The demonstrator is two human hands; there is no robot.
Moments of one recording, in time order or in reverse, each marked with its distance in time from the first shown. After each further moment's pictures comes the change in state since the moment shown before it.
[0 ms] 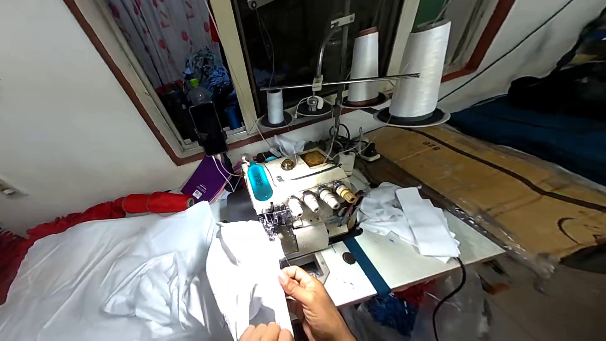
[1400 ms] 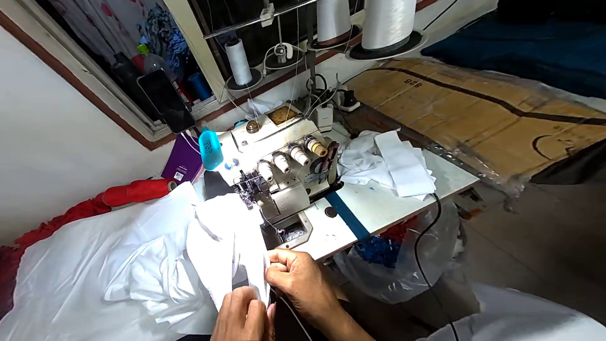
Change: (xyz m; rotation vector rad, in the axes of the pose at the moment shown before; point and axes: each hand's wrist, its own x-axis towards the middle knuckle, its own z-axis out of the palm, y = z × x) left_hand -0.013 0.005 -0.001 0.014 0.090 -0.080; right_hand -0.025 -0.005 -0.006 -0.375 -0.049 -0.029
